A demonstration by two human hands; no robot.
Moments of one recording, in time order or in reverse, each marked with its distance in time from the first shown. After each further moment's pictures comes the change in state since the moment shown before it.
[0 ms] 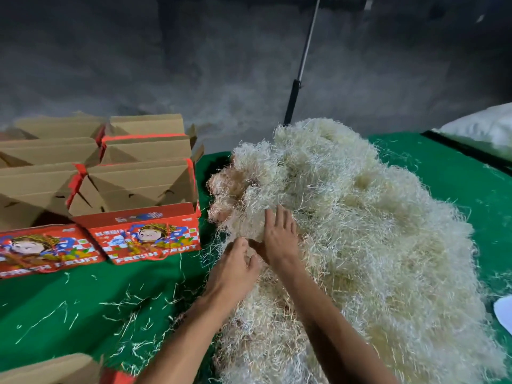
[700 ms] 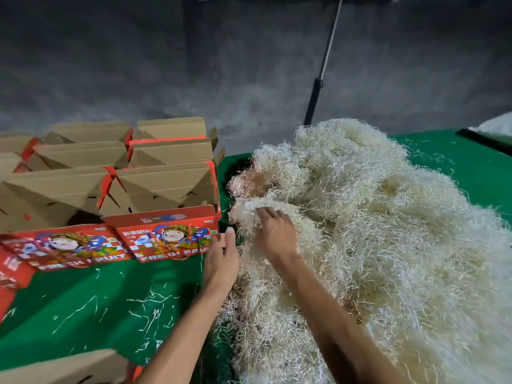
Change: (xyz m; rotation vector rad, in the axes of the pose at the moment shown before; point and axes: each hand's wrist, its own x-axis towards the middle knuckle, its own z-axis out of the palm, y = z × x) left_hand 0.017 -0.028 -0.037 -0.467 0.215 -0.380; right_hand 0.020 -0.051 -0.007 0.225 0.276 -0.213
